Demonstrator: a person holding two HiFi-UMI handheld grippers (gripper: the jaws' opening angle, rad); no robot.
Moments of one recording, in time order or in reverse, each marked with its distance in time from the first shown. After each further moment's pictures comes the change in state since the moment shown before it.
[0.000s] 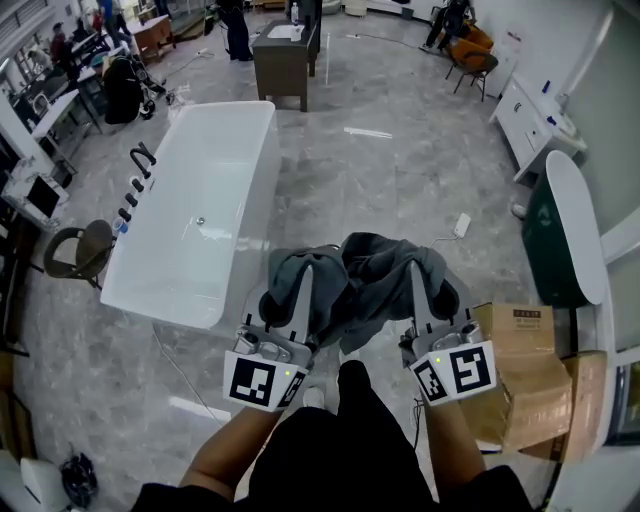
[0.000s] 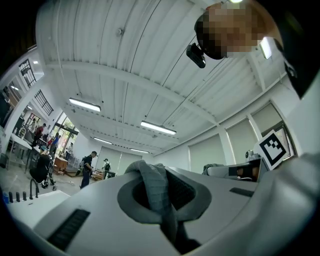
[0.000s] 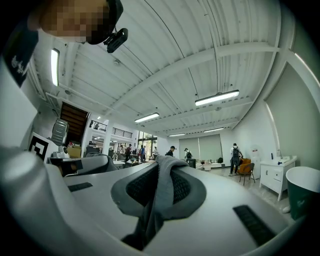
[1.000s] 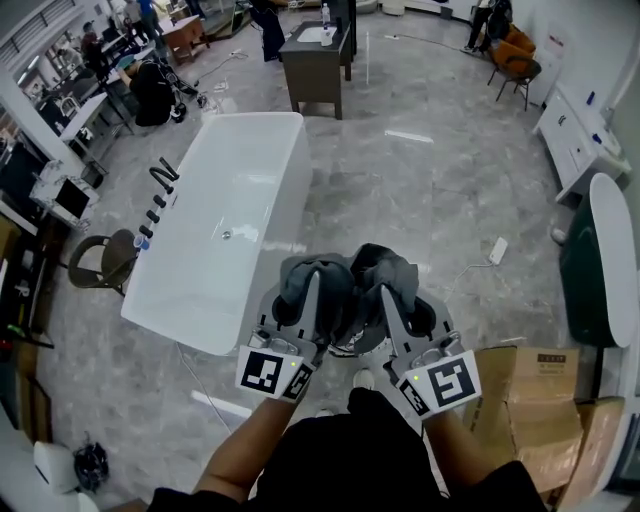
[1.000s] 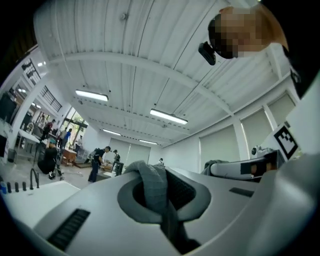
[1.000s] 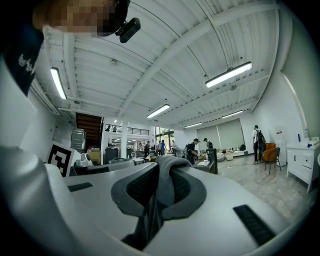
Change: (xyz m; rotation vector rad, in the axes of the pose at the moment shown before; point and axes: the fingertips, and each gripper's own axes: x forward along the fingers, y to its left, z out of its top) left arm 0.161 0.063 -0.091 -0.045 0.106 0.101; right arm 0.146 -0.070 -0.046 0.078 0.087 0.242
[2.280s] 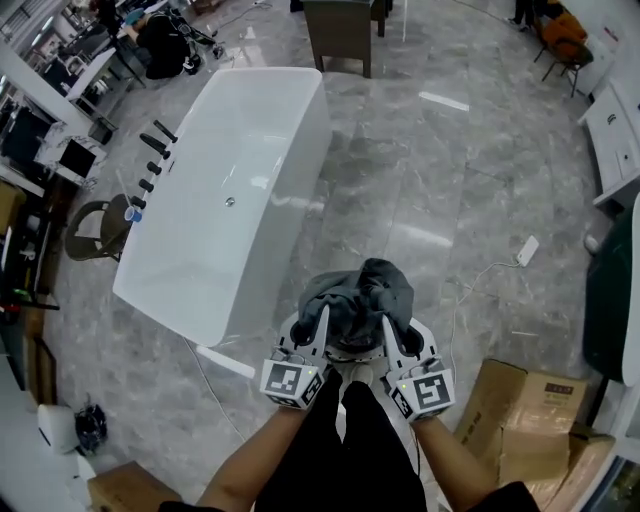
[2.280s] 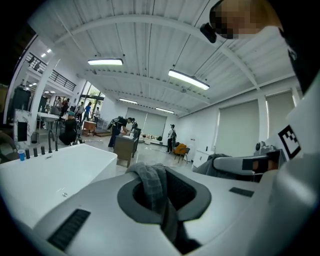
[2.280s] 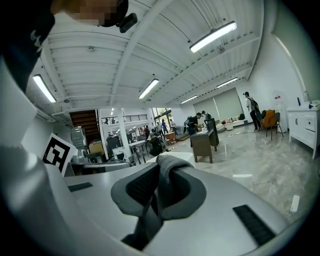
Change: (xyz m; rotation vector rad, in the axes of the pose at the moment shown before) left arm 0.053 0.062 -0.274 -0.085 0.375 0.176; right arm 0.077 -0.117 -0.244 0.166 0.224 0.036
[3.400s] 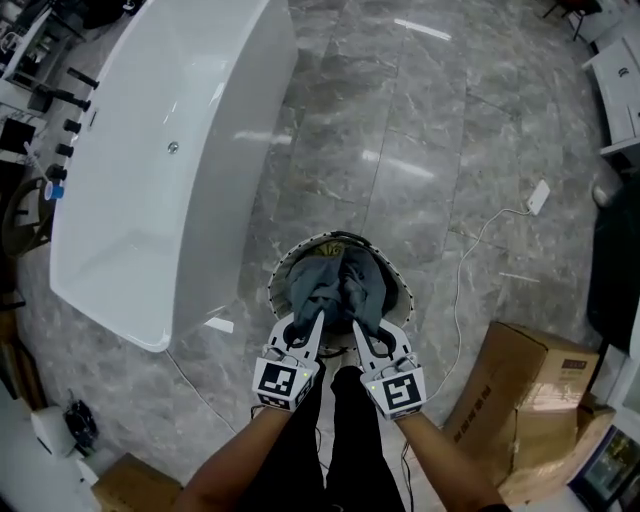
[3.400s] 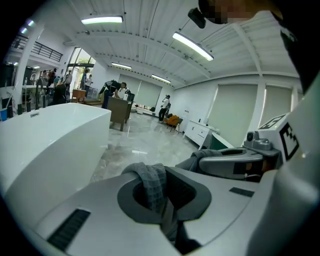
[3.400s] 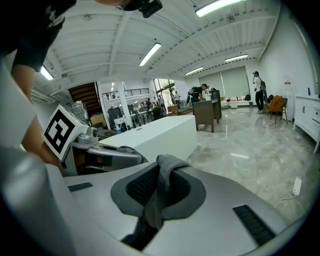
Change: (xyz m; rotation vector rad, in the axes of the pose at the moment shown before) left arm 0.080 0.070 -0.308 -0.024 0.341 -0.138; right arm 0.110 -0.043 -0.304 -0.021 0.294 -0.006
